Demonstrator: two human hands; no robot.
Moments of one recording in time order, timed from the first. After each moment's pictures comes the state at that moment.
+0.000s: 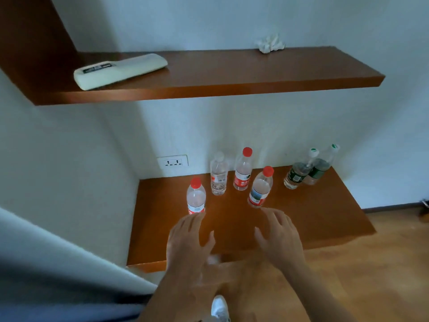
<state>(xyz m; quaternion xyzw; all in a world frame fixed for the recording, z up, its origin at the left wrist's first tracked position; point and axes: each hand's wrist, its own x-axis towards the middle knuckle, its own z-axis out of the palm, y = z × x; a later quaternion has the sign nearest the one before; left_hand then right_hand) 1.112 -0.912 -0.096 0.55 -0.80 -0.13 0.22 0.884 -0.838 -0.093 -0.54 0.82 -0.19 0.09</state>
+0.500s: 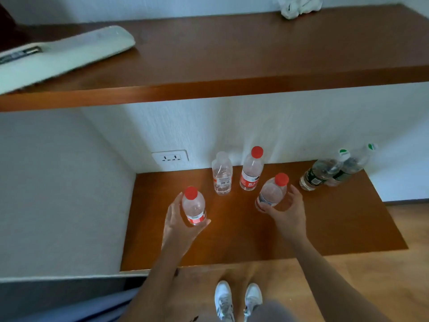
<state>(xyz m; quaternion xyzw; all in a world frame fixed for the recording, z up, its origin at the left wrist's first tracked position) 1.090 -1.005 -0.140 0.64 -0.67 -0.26 0.26 0.816 -0.948 -0.140 -0.30 0.81 -0.40 0.30</state>
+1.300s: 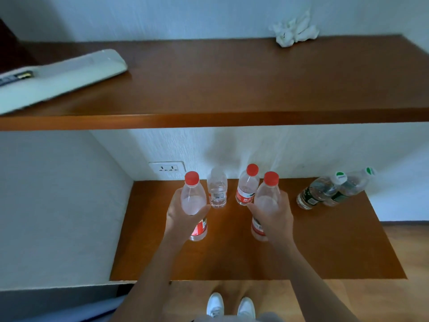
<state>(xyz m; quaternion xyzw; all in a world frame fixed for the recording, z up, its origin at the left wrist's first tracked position) 1.037 -1.054 -0.098 0.66 -0.59 -0.37 0.28 0.814 -0.989 -0.114 -0.39 0.77 -0.42 0.27</state>
